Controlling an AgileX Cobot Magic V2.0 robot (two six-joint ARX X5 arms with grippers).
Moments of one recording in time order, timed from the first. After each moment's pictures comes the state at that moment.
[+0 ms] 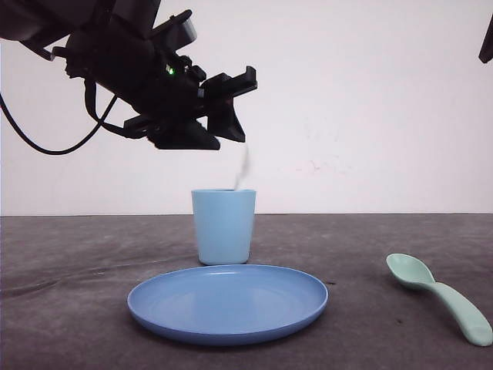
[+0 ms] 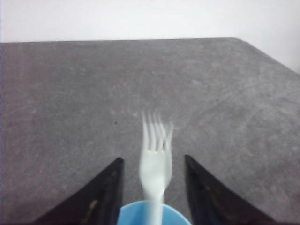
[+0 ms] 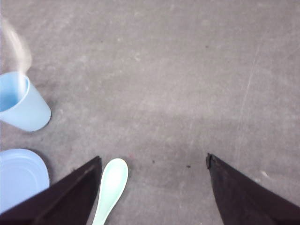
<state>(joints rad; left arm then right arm) -0.63 1.62 0.88 0.47 -0.08 -0.21 0.16 0.77 0.82 -0.66 -0.13 0.14</state>
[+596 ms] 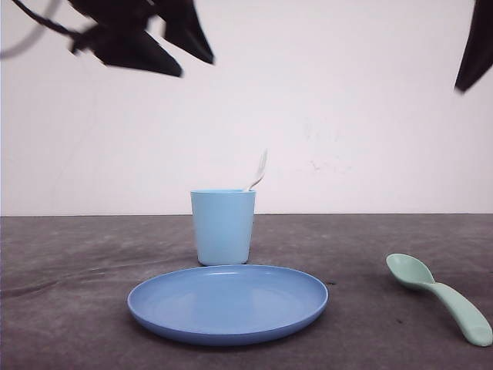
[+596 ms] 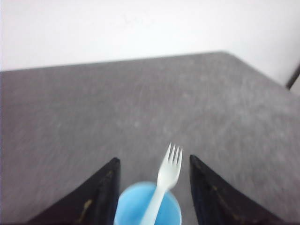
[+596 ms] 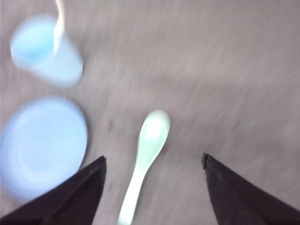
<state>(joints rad) -0.64 1.21 0.88 0.05 -0.08 -0.17 0.38 0.87 0.82 -0.78 -0.12 0.26</state>
